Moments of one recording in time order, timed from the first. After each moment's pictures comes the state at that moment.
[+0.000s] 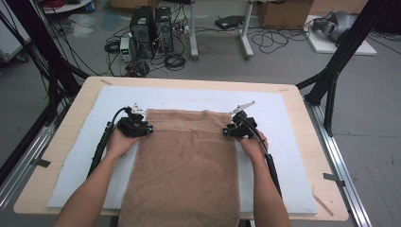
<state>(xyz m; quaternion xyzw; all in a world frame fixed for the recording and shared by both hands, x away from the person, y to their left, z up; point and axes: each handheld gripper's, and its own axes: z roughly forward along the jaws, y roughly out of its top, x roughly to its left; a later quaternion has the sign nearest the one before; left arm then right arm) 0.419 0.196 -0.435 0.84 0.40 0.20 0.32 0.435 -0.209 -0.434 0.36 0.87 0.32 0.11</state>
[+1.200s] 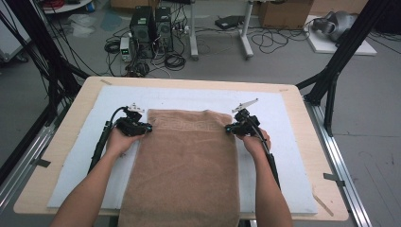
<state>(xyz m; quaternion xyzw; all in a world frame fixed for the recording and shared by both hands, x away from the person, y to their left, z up) 0.425 0.204 -0.436 0.82 0.42 0.14 0.35 0.435 -0.216 -0.423 0.35 0.87 0.34 0.09</state>
